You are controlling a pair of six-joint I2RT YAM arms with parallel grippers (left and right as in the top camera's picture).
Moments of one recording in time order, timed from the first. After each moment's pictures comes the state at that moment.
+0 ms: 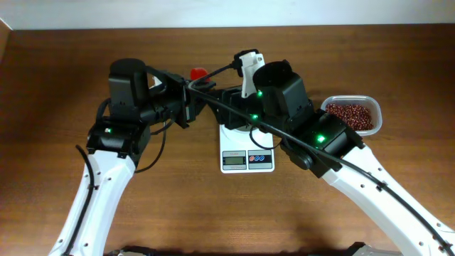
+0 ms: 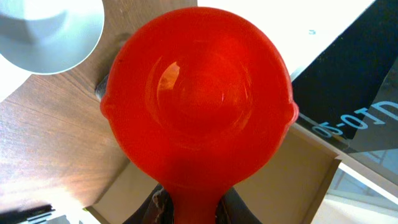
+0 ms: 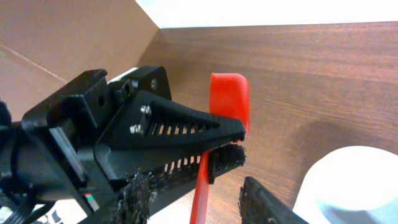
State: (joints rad) left arm -0.15 1.33 1.17 -0.36 0.73 -1.65; right arm 0.70 1.46 1.49 -0.51 -0.16 0.53
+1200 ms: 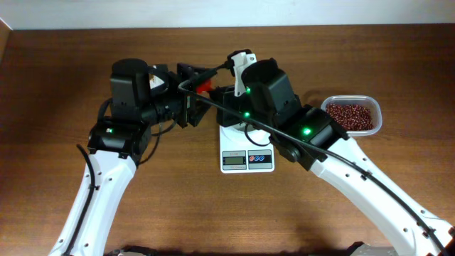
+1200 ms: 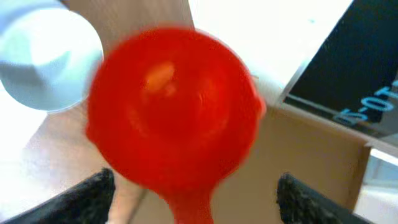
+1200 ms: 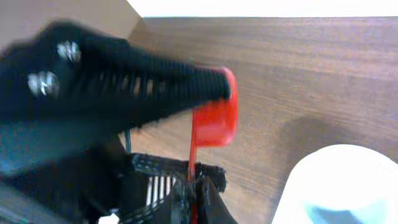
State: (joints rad) left arm -0.16 1.33 1.17 -0.36 0.67 -1.46; right arm 0.71 1.53 1.51 -0.53 -0.12 0.48
